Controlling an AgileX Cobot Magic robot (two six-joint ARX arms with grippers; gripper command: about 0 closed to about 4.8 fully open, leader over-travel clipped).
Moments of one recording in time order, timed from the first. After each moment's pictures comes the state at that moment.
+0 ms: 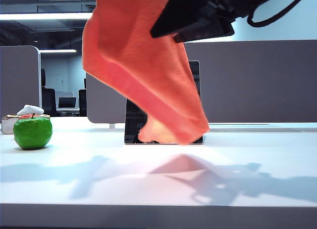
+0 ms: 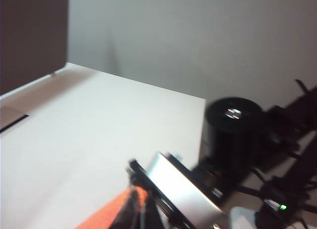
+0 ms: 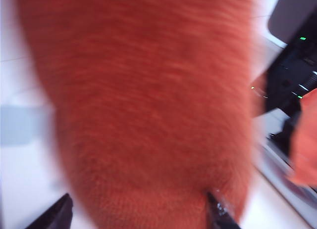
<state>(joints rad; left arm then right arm) -0.38 1.20 1.12 0.01 1.02 -0.06 0.68 1.20 0.74 0.14 -0.26 -0.24</state>
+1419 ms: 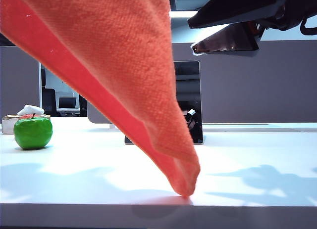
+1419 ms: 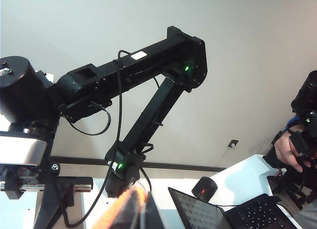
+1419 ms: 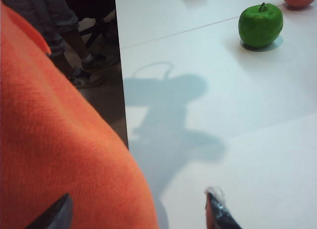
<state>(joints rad) -0.37 1.20 1.12 -0.03 1.60 -0.22 0.42 1.20 0.74 -0.13 -0.94 -0.32</state>
